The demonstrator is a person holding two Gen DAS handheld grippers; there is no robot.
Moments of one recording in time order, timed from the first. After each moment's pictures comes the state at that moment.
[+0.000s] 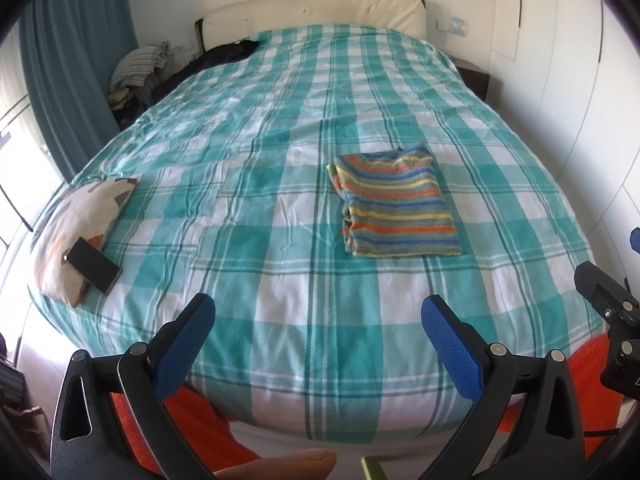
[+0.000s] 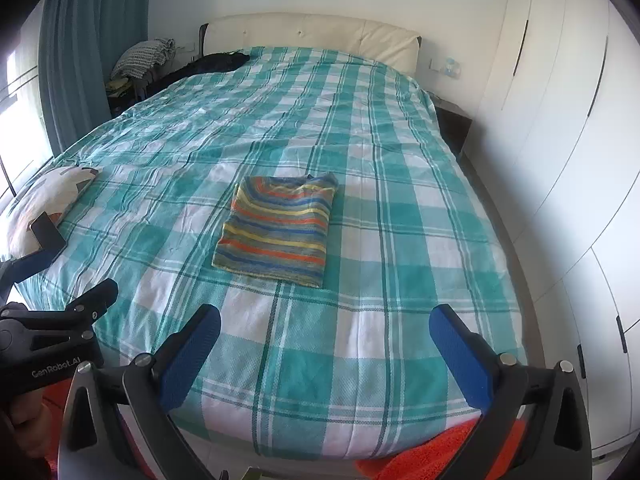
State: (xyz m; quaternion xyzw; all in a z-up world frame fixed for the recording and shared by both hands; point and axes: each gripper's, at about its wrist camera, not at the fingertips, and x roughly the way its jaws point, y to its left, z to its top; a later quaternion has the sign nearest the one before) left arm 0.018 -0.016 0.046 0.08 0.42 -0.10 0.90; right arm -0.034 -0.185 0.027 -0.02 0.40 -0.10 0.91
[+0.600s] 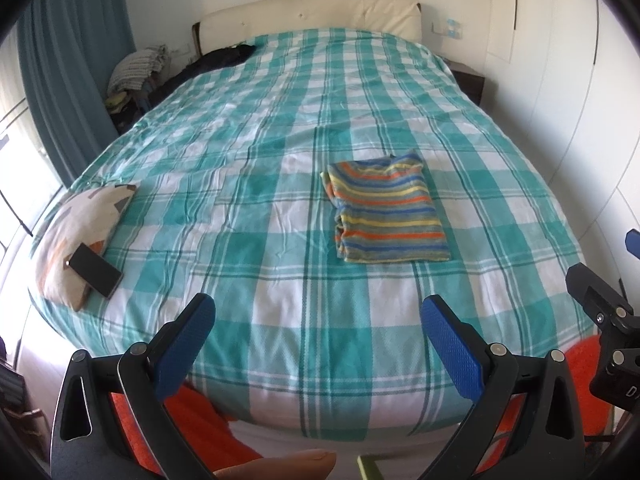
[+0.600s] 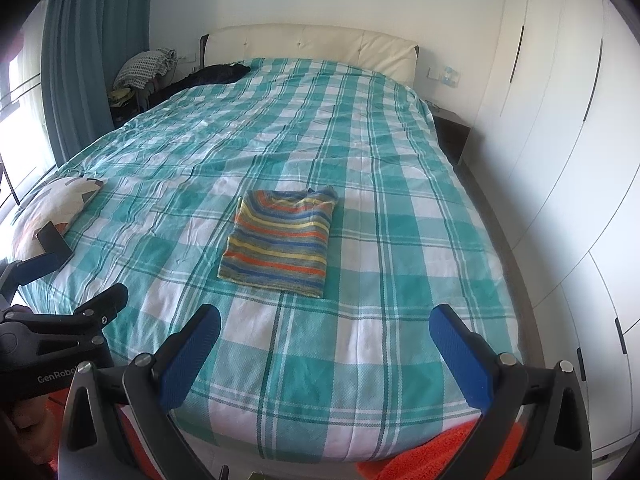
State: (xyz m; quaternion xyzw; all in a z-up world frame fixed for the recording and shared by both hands) left arm 0.012 -0.021 0.064 0.08 0.42 -0.11 0.90; right arm -0.043 -0.183 0.045 -0.02 0.38 -0.10 0.92
